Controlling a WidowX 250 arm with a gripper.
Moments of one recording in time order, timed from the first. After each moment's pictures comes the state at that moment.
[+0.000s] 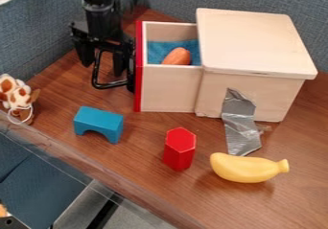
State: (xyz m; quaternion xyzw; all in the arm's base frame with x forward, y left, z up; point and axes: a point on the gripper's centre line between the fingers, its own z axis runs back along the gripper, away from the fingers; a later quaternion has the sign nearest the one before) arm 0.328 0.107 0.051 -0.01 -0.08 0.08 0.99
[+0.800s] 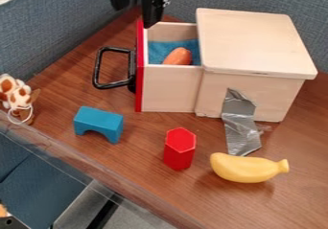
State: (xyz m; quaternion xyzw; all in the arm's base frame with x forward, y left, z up) arm 0.331 0.051 0.155 0.01 -0.11 -0.11 0.99
